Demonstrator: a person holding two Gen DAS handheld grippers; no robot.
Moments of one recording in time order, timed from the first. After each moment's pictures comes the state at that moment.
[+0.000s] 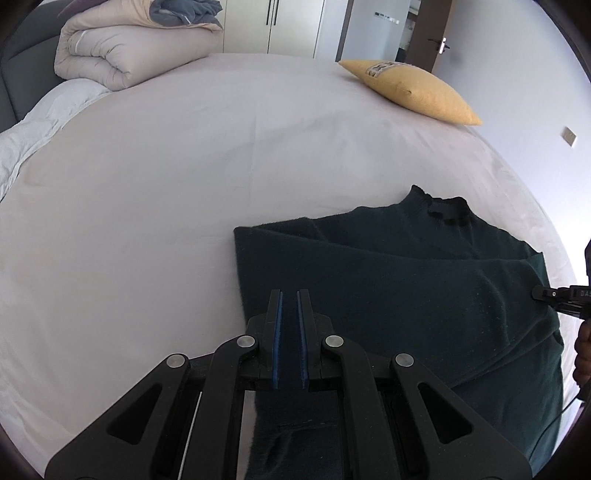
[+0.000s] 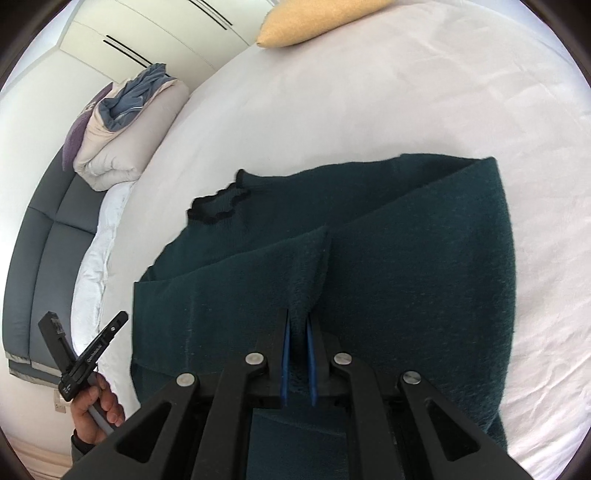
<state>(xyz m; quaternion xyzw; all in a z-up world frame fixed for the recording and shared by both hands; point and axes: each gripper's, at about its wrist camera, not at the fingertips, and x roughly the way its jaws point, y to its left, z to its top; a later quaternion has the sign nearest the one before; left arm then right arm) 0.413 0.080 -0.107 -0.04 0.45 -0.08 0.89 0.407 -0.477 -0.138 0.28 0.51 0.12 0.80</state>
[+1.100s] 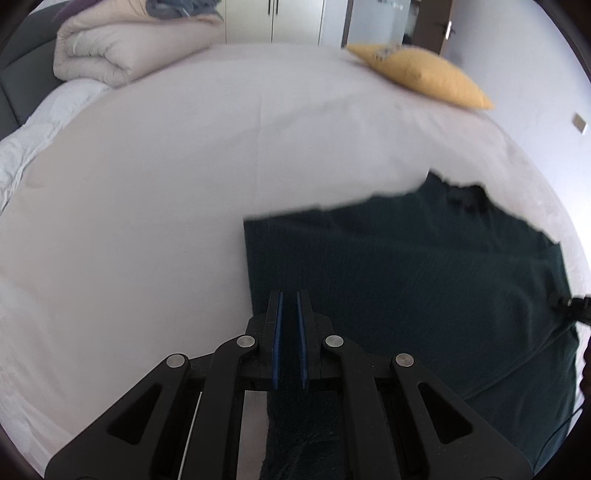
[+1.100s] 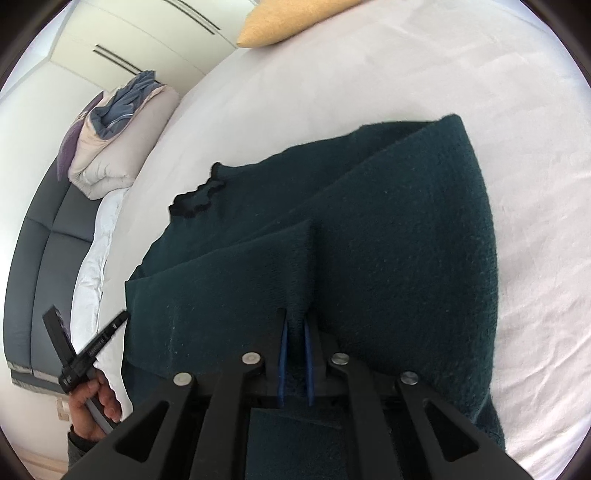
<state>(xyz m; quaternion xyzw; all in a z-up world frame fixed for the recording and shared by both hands) 0.430 0.074 -0.114 -0.01 0.46 -0.06 0.89 0.390 -0.485 -0.155 0.29 0.51 0.11 0.80</state>
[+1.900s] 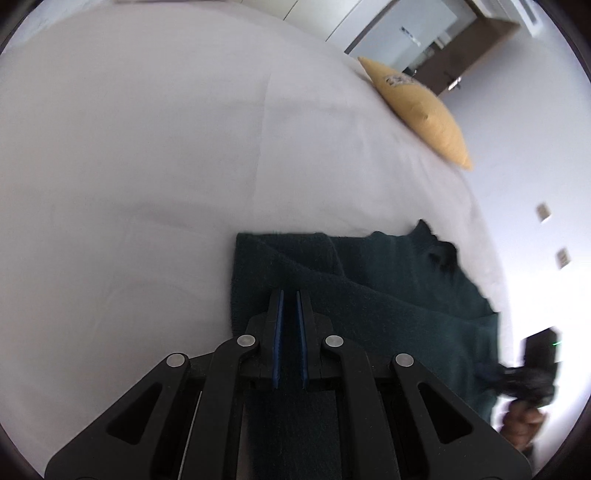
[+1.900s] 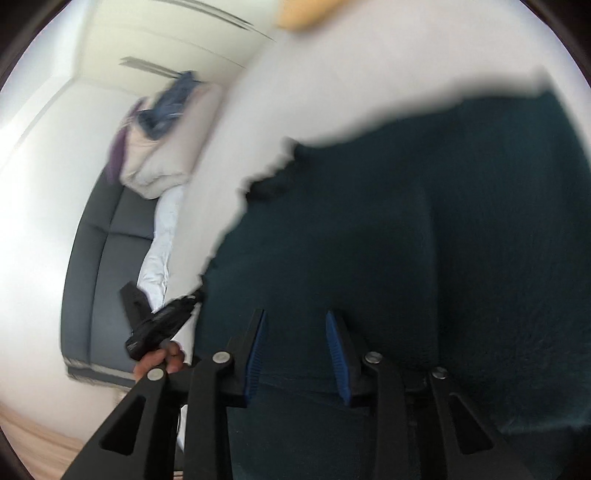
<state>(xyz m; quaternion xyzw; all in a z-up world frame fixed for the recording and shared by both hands) 0.478 0.118 -0.153 -0.22 0.49 -0.15 0.83 0.404 -0.460 -0.170 0.39 0.49 0.22 0.75</state>
